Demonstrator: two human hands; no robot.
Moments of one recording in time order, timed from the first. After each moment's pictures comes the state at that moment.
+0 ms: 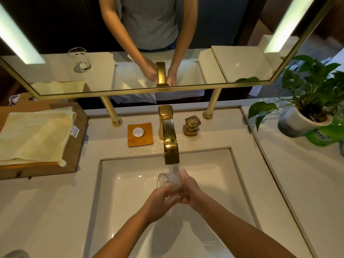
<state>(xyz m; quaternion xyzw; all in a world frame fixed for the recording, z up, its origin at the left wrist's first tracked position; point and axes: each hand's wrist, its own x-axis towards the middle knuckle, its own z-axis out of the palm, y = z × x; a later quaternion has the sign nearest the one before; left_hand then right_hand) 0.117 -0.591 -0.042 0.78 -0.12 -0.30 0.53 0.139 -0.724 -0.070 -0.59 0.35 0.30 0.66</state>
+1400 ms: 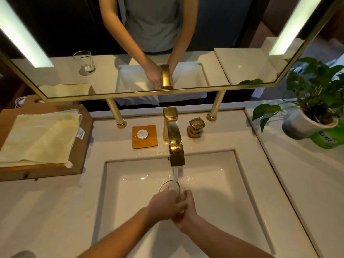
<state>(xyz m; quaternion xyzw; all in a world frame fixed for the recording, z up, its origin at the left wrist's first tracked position) 0.127 -0.606 -0.027 0.91 -0.18 -0.33 0.19 0.096 -0.689 -0.111 -0.31 0.53 0.21 0.76</state>
